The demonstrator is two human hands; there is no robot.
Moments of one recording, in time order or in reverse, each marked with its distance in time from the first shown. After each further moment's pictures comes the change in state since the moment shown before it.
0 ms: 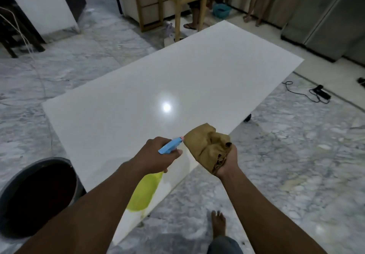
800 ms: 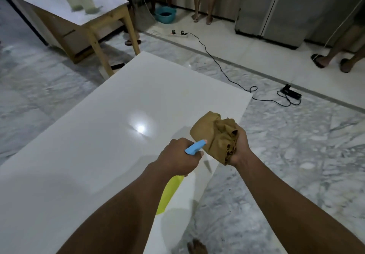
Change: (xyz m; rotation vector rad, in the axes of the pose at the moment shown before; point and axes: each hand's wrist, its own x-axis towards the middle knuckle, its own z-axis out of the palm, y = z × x) left_hand 0.548 0.388 0.170 0.220 -0.204 0.089; right_hand 0.212 -0.633 0.041 -0.145 0.040 -0.255
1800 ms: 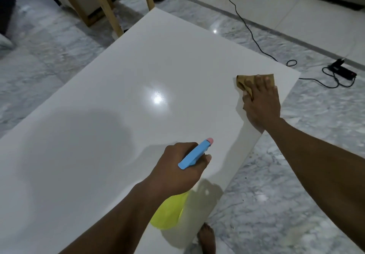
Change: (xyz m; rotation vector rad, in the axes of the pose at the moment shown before) left_hand 0.034 -0.045 0.023 -0.208 0.105 -0.041; right_hand 0.201 -0.078 -0.068 -2.051 0.451 -0.820
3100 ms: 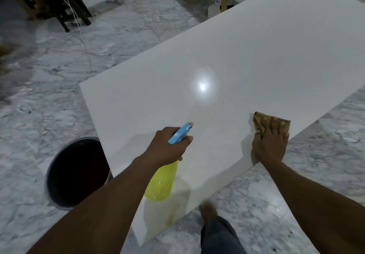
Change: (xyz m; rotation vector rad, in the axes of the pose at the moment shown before) left_hand -0.556 -0.375 -0.166 -0.093 0.288 -0.265; right_hand -0.602 -0.386 0.093 0.077 -0.094 0.070
